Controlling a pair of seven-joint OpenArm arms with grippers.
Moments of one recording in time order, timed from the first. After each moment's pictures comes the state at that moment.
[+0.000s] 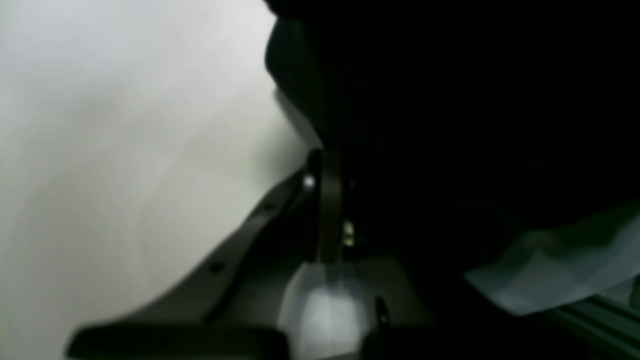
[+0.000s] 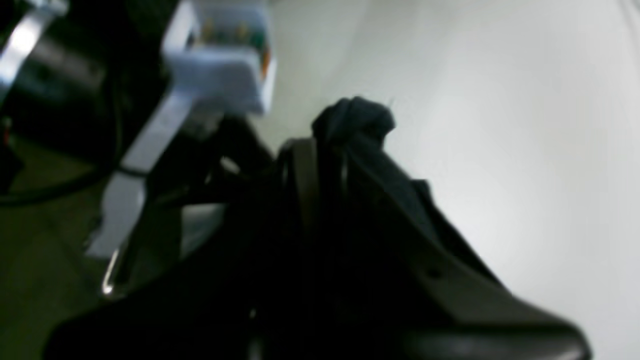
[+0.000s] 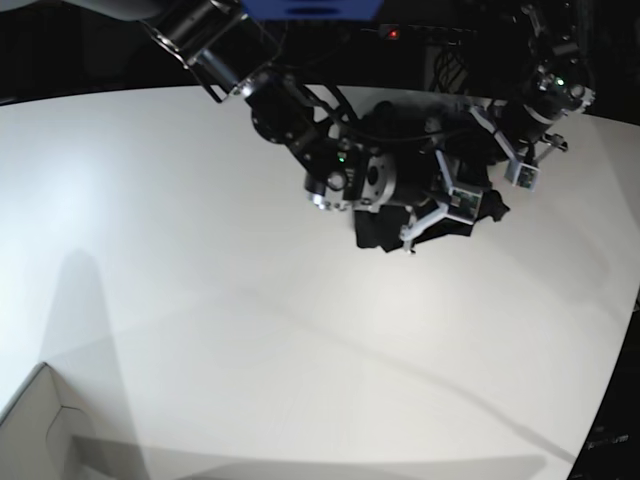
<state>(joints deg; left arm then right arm) 20.1 -6.5 -24.1 95.7 -8.9 -37.9 36.8 9.3 -8.1 -38.5 80.4 -0.3 39.6 -23.8</state>
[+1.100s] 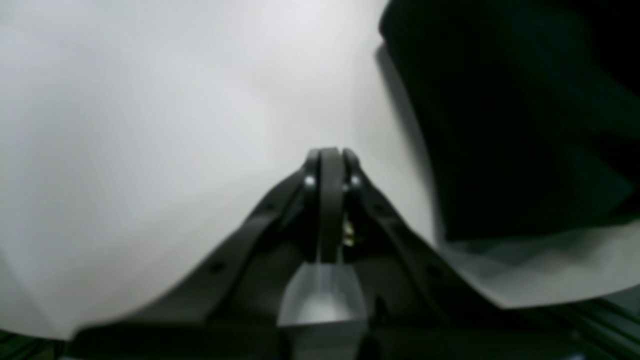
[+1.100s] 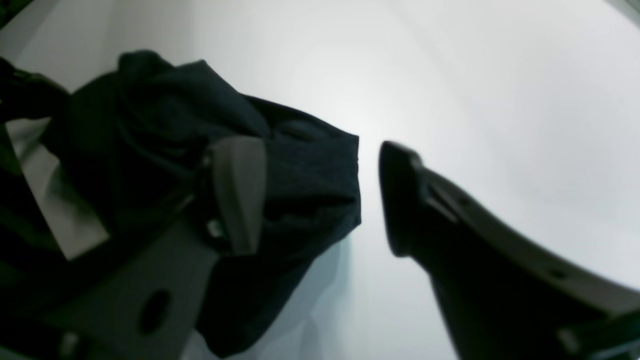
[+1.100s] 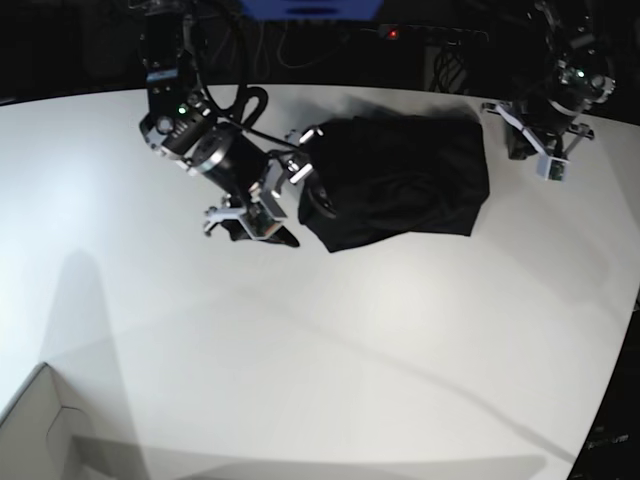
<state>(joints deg) 20.4 -6.4 -31.7 95.6 -9.0 -38.1 36.8 -13.4 -2.2 -2.9 105.3 -0.4 39.6 -23.8</state>
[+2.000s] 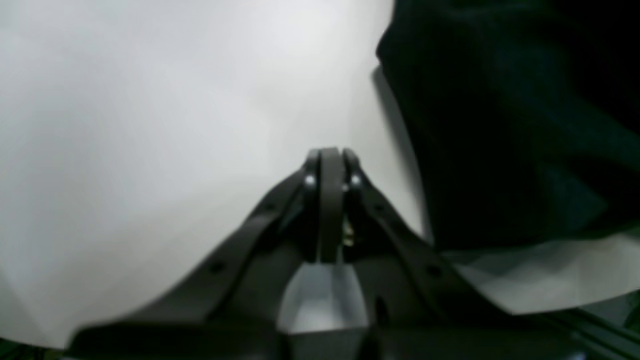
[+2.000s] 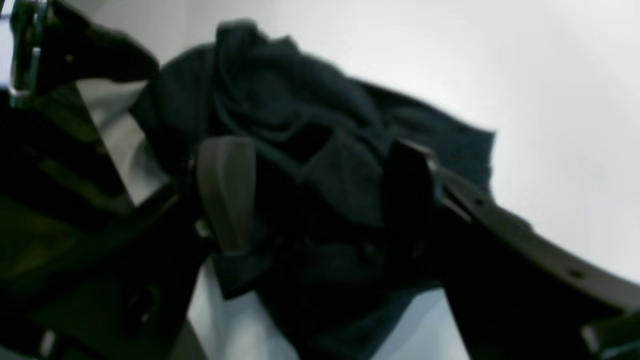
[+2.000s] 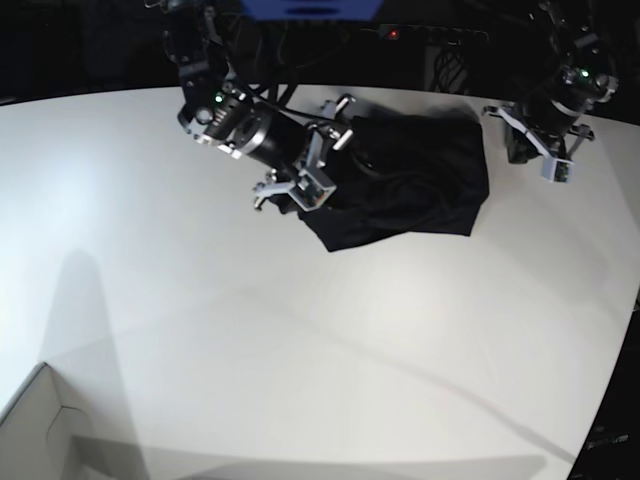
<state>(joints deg) 20.6 -6.7 -32.1 95.4 -12.9 -38.1 36.8 -14.0 -2.2 -11.3 98.7 -0.5 39.6 -23.5</state>
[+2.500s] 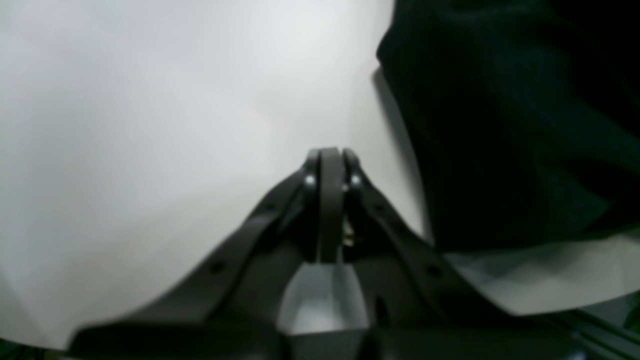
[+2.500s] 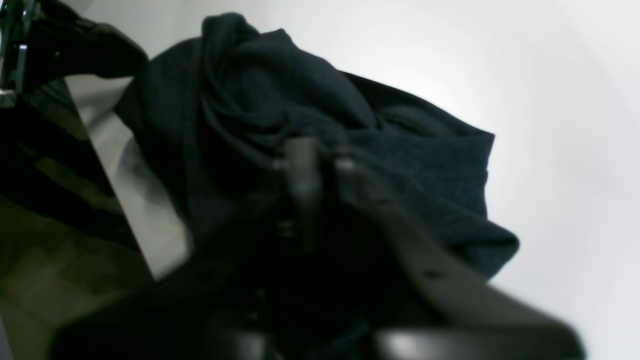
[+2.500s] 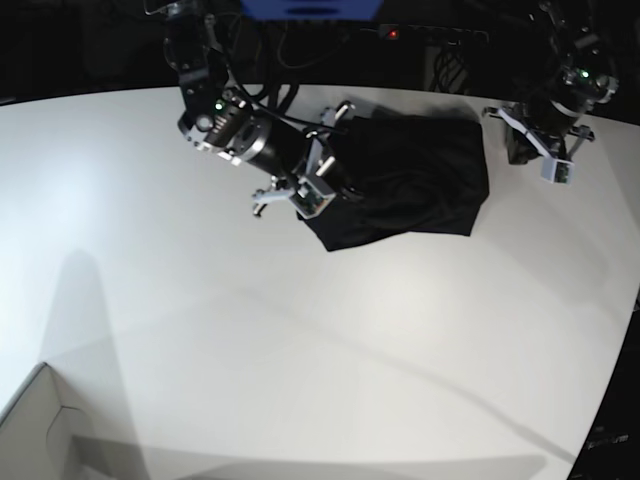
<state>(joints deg) 20.4 -6.7 -32.1 95.4 -12.9 -38.1 36.8 -12.6 -2.2 -11.2 97.9 -0.5 39.6 -23.4</state>
